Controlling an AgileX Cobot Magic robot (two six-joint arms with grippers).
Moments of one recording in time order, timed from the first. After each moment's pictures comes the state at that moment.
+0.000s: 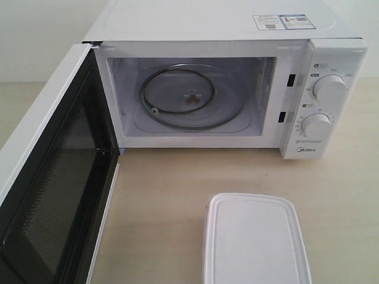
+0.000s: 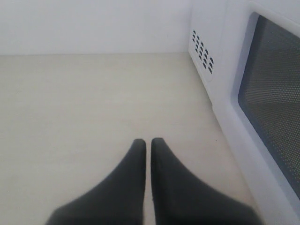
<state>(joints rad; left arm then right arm) -0.01 0.00 0.00 -0.07 0.34 0.05 0.04 0.67 -0.24 0.14 -0.37 -0.08</state>
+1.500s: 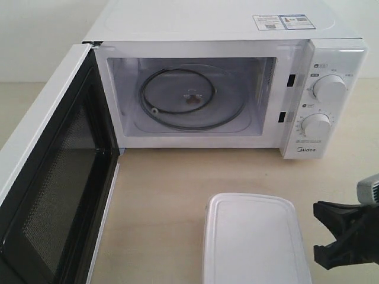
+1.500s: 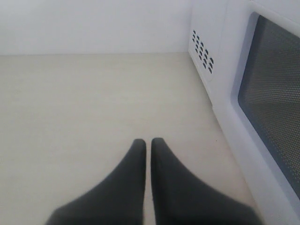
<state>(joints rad) -0.01 0.00 0.00 -0.07 0.34 0.05 0.04 1.64 -0.01 -0.48 -1.07 0.13</state>
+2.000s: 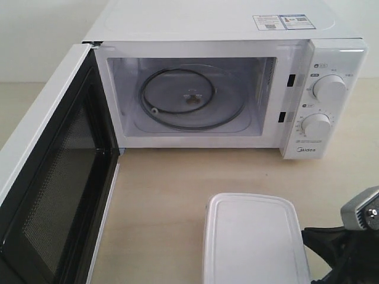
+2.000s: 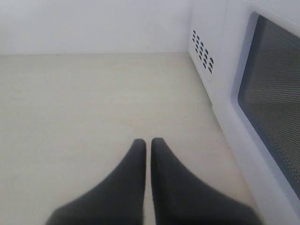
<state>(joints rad) -0.01 0.00 0.00 -0.07 0.34 0.05 0.04 1.63 -0.01 -0.66 -0.97 0.13</state>
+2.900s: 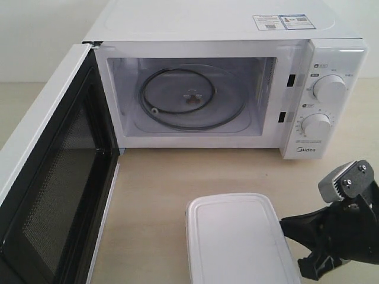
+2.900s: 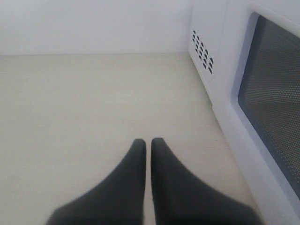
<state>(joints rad) -0.01 0.00 0.00 -0.07 0.34 0.05 0.04 1.64 -0.20 -1.01 -0.83 0.48</state>
